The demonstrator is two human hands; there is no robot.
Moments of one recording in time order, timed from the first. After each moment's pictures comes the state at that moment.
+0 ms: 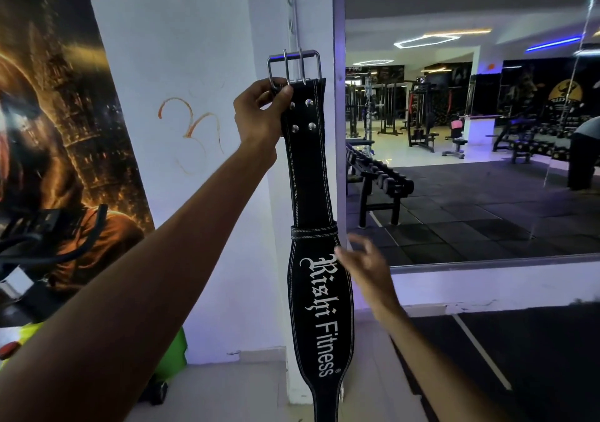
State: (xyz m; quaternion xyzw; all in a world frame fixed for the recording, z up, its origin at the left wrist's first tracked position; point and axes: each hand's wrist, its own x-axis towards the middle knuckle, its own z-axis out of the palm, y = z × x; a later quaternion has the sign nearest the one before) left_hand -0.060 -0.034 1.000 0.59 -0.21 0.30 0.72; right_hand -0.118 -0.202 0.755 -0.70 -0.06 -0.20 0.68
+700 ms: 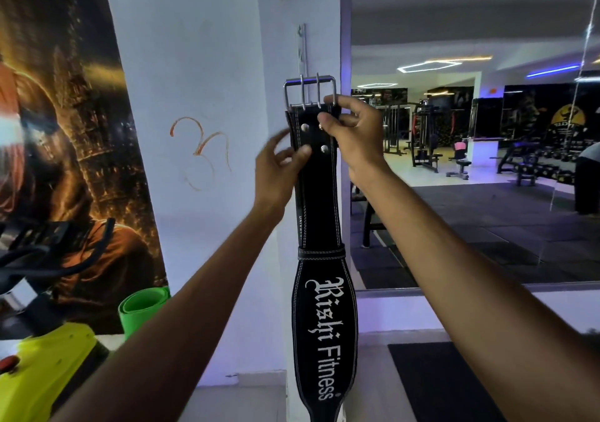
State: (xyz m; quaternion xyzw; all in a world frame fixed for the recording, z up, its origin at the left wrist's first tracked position) left_hand -0.083 -0.032 0.956 0.61 -0.25 0.26 0.70; right_hand -0.095 -0.165 1.006 -0.62 -0.19 -0.39 0.66
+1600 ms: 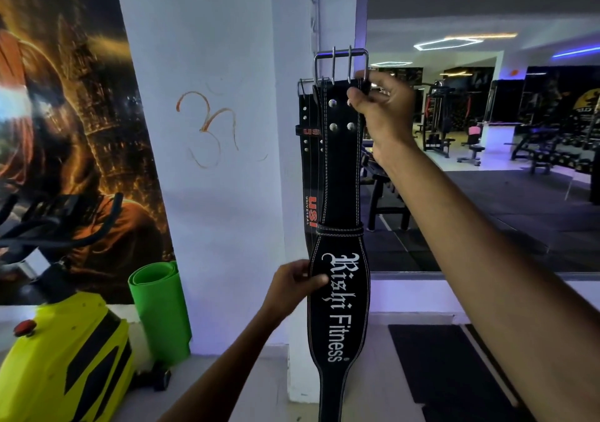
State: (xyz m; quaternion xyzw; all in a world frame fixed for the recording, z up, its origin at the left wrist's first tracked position) left_hand -0.079 -0.009 0.731 0.75 -0.20 0.03 0.63; right_hand -0.088 -0.183 1.003 -0.61 -0.15 -0.40 0.67
